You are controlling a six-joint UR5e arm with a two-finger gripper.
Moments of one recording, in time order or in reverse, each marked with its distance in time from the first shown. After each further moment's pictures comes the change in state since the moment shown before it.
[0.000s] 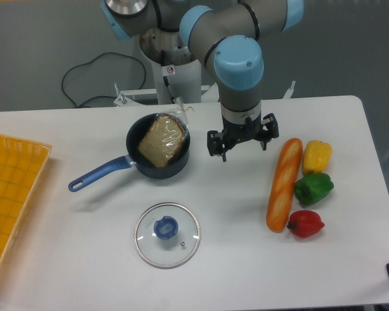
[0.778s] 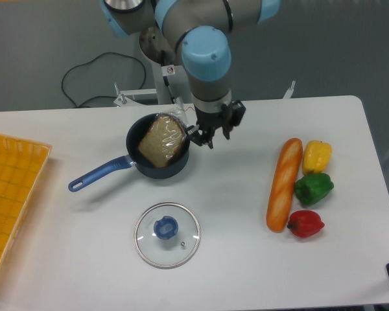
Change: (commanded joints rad) arm -0.034 0.054 -0.037 -0.064 0.046 -0.184
